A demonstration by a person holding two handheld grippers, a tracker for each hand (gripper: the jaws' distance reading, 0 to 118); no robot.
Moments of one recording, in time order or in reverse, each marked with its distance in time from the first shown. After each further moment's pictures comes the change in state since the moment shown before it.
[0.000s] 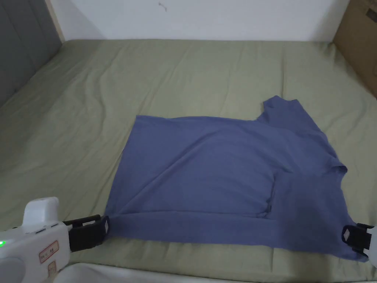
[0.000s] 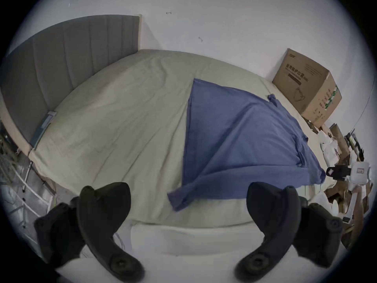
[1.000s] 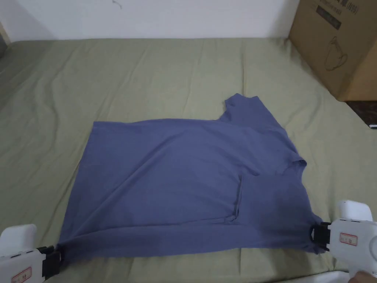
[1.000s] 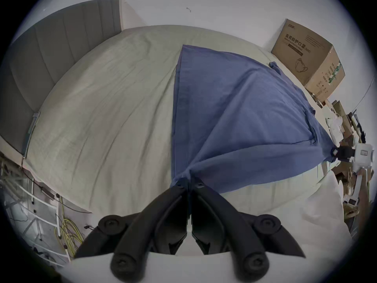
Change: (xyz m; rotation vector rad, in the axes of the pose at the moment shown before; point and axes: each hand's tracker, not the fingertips) left arm 0.030 0.004 -0.030 -0.206 0.000 -0.093; right arm 0.041 0.004 -0.039 -0.067 -0.074 -0.009
